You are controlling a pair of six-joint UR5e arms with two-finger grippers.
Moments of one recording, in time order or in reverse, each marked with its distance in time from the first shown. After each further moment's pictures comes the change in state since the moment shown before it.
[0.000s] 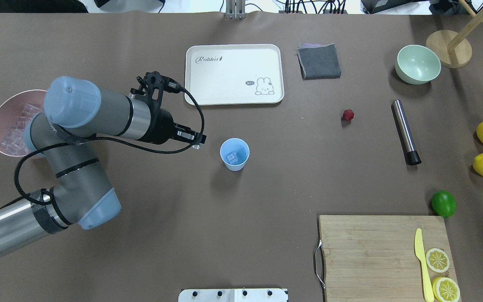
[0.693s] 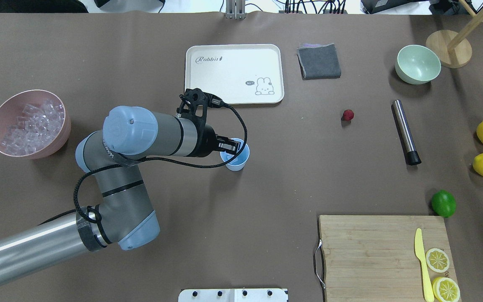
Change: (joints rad) left arm 0.097 -0.123 0.100 0.008 0.173 -0.041; right arm 0.000 0.011 0.005 0.000 -0.002 0.002
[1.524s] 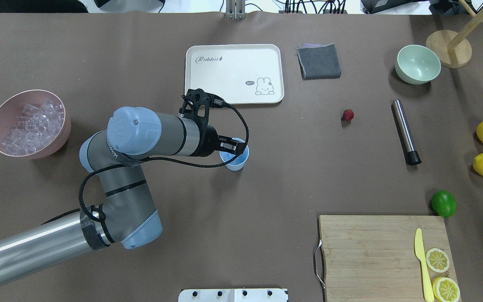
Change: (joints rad) left arm 0.002 -0.003 0.015 -0.012 0.005 -0.001; right arm 0.000 0.009 0.004 0.000 0.000 0.001
